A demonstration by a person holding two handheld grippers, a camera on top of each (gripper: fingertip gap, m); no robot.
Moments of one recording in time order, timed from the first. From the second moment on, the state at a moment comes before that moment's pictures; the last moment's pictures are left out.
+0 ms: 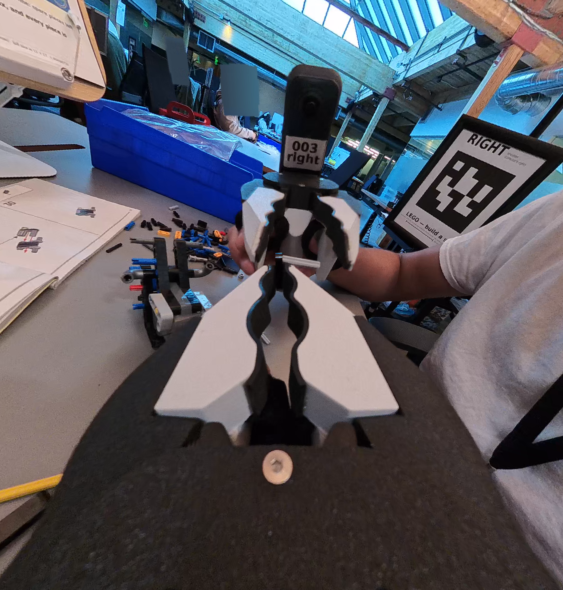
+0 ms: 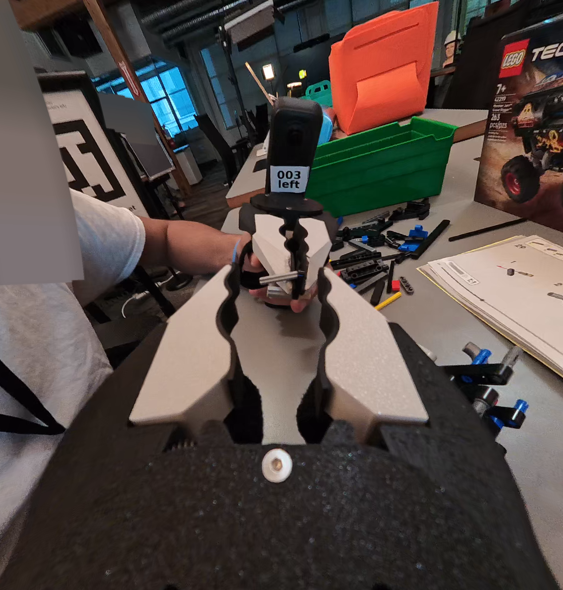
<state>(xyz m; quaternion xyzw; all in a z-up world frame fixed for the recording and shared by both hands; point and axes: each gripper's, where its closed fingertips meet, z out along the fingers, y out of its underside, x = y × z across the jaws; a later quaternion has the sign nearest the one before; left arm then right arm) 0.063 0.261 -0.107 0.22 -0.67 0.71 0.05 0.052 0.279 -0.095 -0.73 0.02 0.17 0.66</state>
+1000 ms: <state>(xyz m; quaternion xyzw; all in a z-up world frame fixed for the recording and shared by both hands) 0.062 0.260 -0.107 0.23 -0.67 0.71 0.07 0.051 0.278 -0.099 -0.74 0.01 0.16 0.66</state>
